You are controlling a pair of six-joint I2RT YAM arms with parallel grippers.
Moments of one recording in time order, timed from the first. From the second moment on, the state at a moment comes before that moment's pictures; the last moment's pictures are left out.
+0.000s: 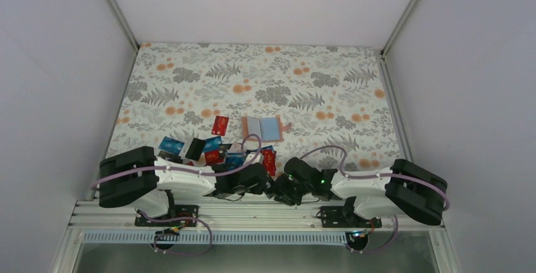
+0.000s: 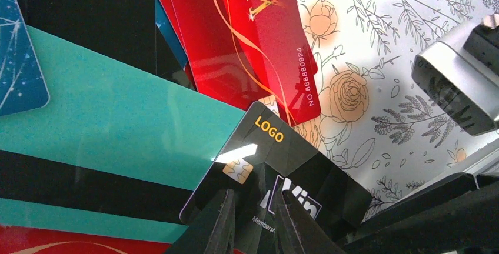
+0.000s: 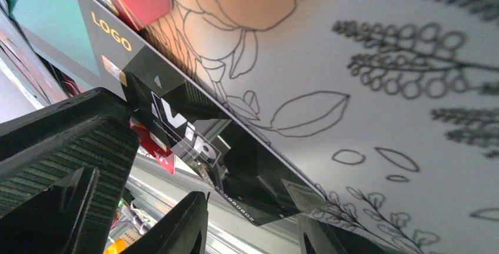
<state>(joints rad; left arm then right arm) -1.30 1.48 0.57 -0.07 -0.18 -1.08 1.10 1.24 0.26 0.09 -0.33 1.59</state>
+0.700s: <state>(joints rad) -1.30 1.47 0.56 -0.06 -0.17 -1.06 1.11 1.21 0.28 0.07 -0.29 1.60</state>
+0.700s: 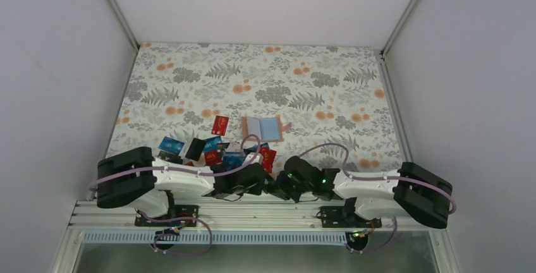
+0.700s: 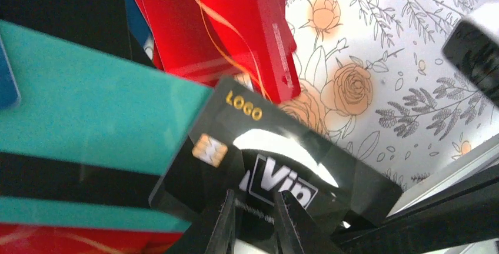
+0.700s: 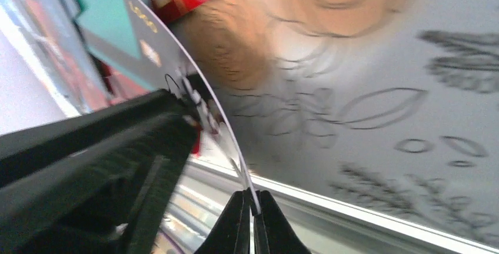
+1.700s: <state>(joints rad) -1.08 1.18 1.10 -0.64 -0.33 -0.84 0.80 0.89 0.52 -0.14 -0.33 1.30</state>
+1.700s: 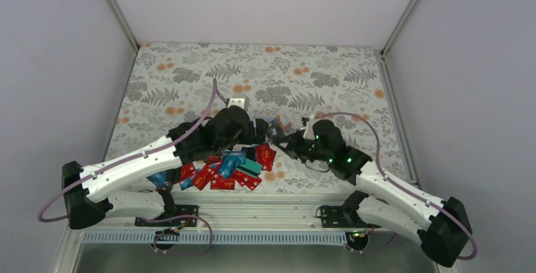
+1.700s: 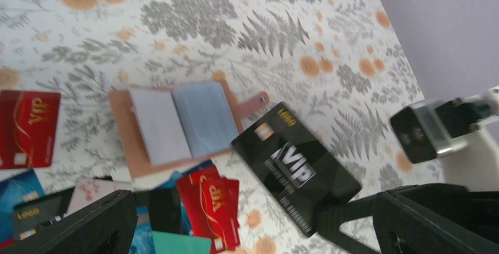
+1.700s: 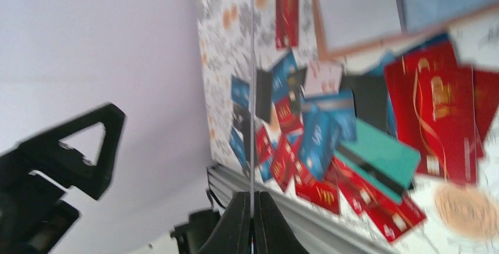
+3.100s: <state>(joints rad) -0.63 1.25 1.09 0.04 0.33 -0.87 0.46 1.14 0.76 0.46 -0.69 1.41</state>
